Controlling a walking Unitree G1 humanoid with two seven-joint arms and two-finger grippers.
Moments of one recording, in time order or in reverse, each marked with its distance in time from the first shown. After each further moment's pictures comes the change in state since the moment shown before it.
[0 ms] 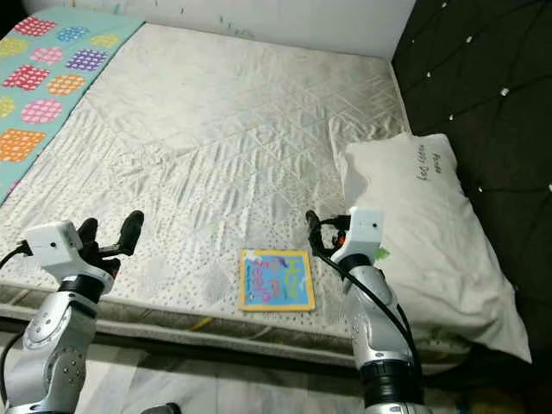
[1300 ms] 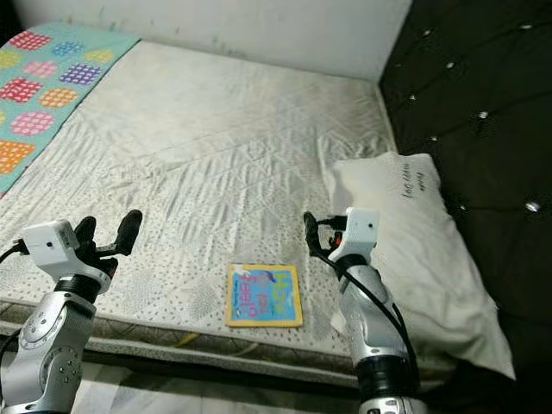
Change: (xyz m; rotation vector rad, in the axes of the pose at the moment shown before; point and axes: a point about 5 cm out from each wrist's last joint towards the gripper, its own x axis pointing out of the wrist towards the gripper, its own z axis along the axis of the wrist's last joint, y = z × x) left arm 0.001 0.000 0.001 -0.003 -0.006 -0.025; right arm 0.003 -0.001 -0.005 0.003 0.015 -0.008
